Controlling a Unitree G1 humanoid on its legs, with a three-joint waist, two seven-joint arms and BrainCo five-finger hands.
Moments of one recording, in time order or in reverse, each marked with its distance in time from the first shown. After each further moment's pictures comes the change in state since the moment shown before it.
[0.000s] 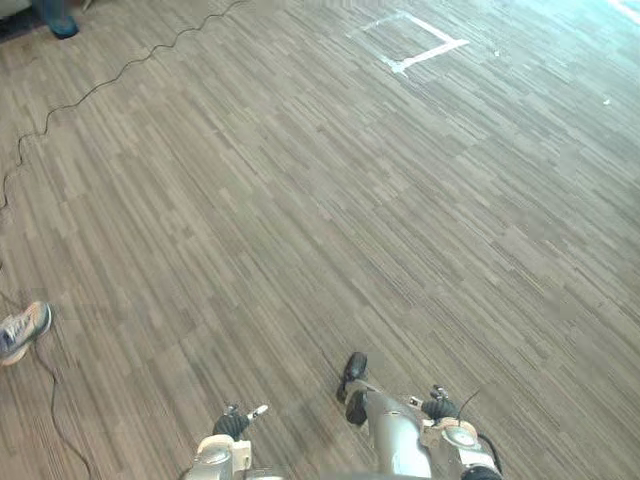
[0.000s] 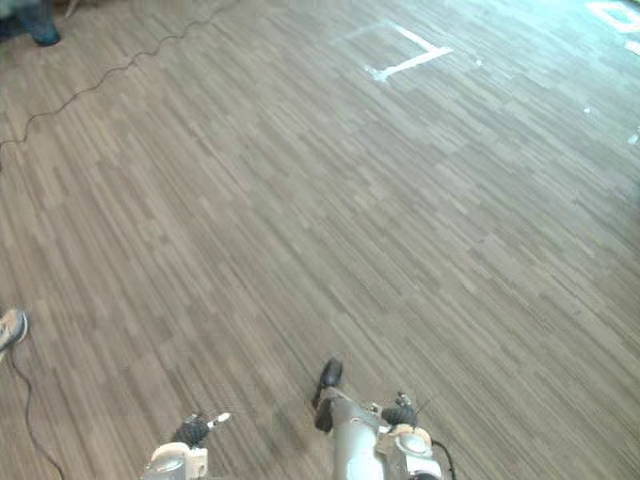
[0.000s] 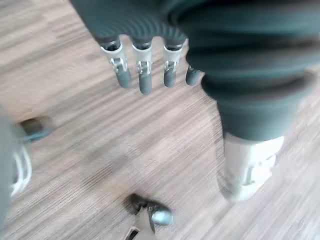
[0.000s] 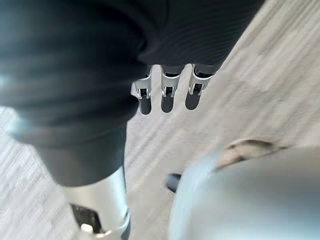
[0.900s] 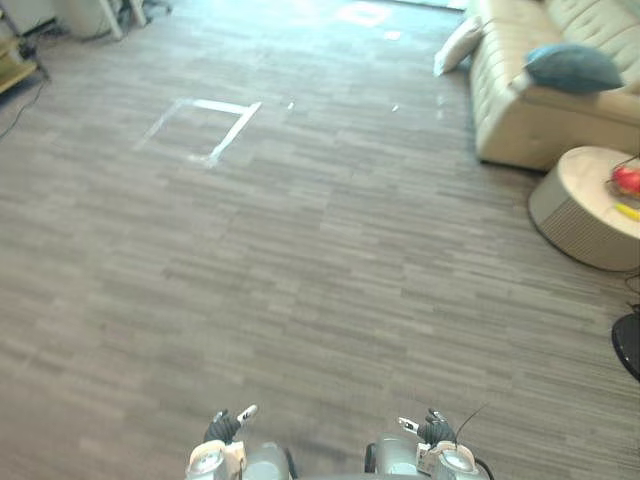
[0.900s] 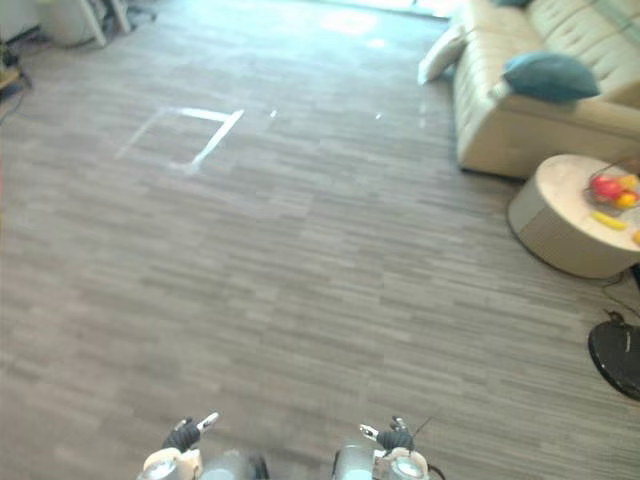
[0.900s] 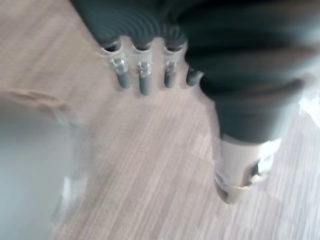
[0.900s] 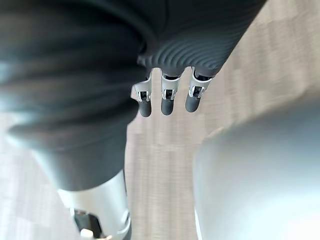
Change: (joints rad) left arm 0.044 -0.004 0.093 -0.040 -0.082 -0.015 -0.004; right arm 0.084 0.039 0.032 -0.025 -0.018 -0.003 0.019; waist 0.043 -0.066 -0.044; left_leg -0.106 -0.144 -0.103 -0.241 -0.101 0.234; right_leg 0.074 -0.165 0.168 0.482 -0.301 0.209
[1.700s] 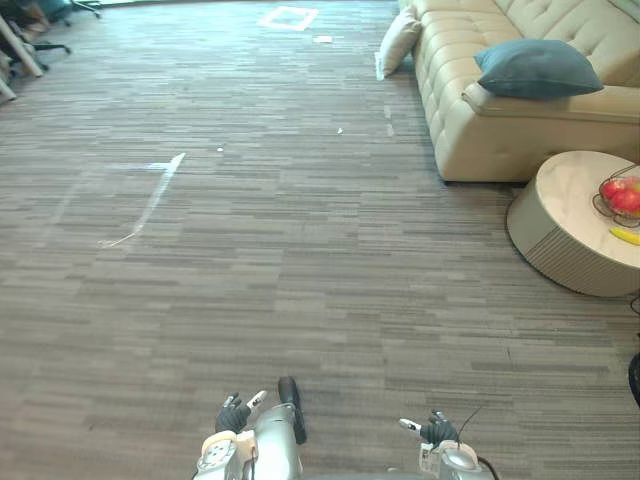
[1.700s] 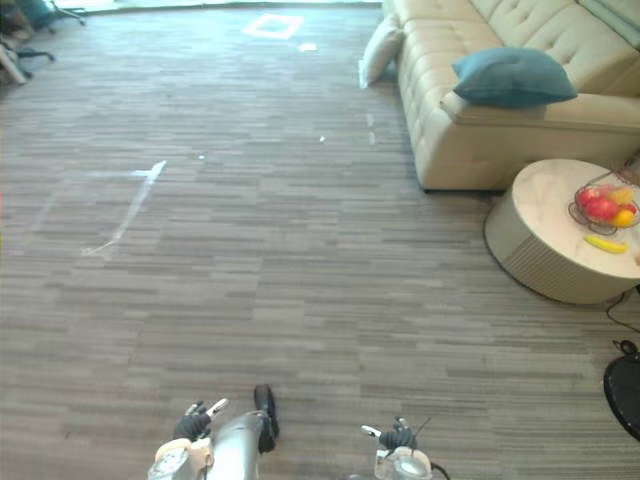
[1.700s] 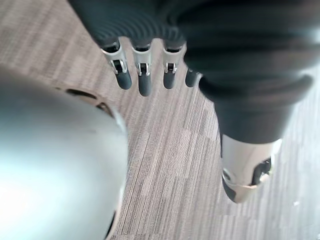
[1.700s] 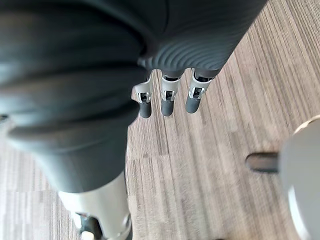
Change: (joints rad) left arm -0.014 -0.026 0.055 -0.087 -0.001 -0.029 -0.015; right arm -0.028 0.035 0.009 0.045 0.000 0.022 -0.014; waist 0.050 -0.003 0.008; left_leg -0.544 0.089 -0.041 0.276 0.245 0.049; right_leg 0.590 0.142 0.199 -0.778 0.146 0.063
